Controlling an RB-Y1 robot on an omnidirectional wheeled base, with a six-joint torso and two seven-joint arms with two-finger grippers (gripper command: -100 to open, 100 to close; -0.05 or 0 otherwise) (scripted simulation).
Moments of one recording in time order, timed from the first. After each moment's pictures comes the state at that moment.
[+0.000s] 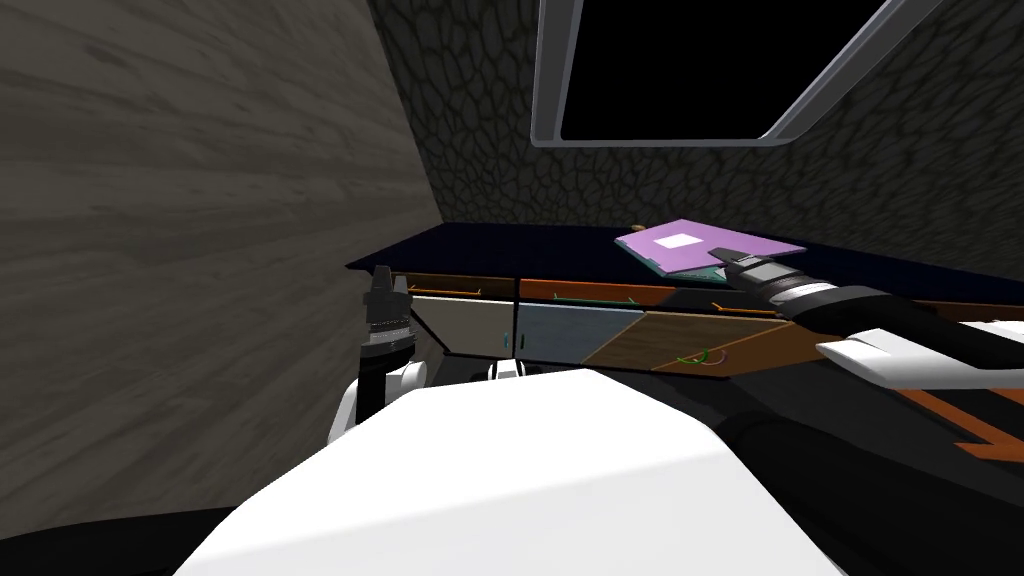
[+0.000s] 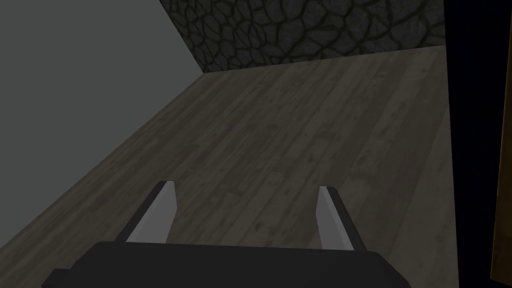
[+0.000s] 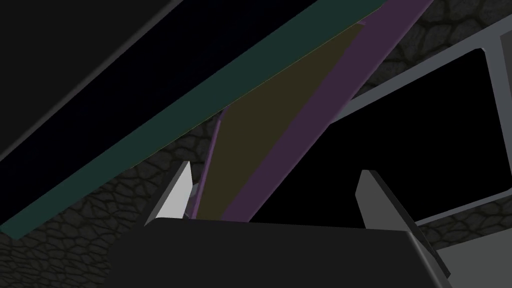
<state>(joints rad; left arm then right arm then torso) 0.46 0.05 0.05 -2.32 -0.10 -0.40 -0.06 1.16 -1.30 -0.84 -1.62 -0.62 -0.40 -0.03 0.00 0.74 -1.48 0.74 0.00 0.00</state>
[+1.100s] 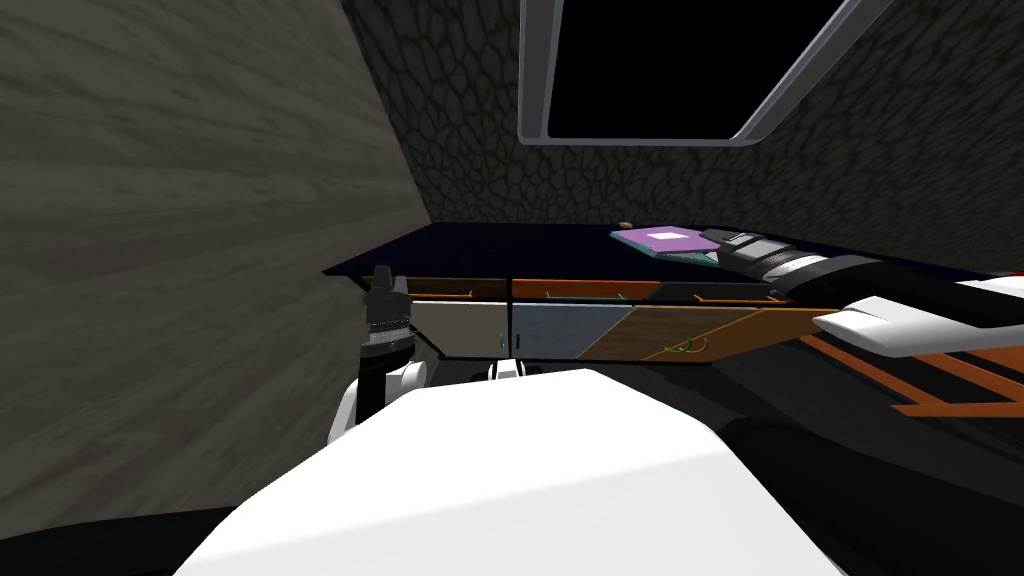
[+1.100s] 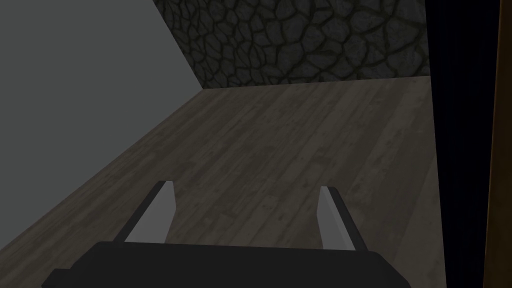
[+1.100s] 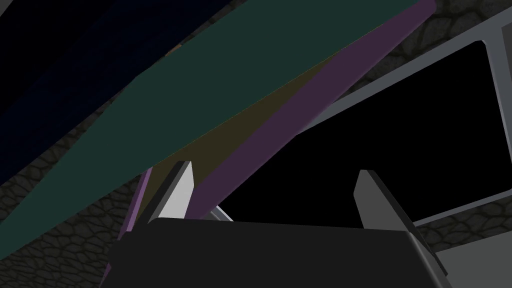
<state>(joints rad) 0.46 0.05 0.05 -2.32 -0.10 -0.40 -0.06 1.27 -1.40 -1.00 -1.66 -0.68 -0.34 -0.08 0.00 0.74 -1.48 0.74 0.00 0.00</state>
